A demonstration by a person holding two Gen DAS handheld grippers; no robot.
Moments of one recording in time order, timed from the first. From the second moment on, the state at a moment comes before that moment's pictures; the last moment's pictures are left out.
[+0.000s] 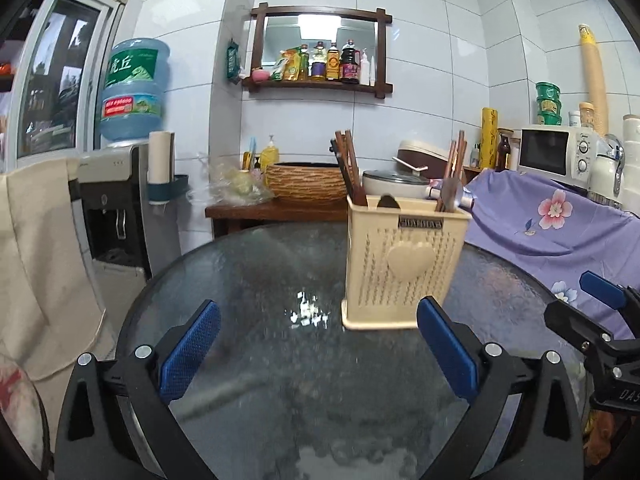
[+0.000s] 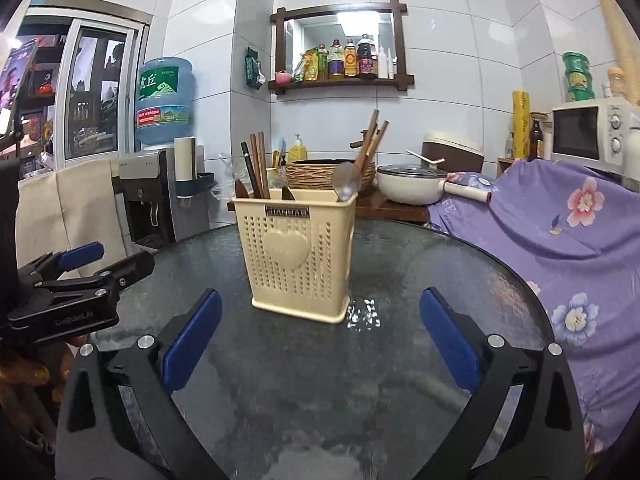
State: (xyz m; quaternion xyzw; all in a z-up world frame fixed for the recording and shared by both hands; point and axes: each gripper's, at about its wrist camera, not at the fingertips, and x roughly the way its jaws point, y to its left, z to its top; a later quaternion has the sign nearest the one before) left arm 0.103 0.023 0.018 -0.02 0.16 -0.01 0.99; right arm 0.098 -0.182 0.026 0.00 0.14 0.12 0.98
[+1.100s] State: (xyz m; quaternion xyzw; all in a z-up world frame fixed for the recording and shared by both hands) left arm 0.031 0.010 0.007 -0.02 0.17 -0.02 0.98; right arm 0.023 -0.199 0.032 0.01 0.12 0.13 0.98
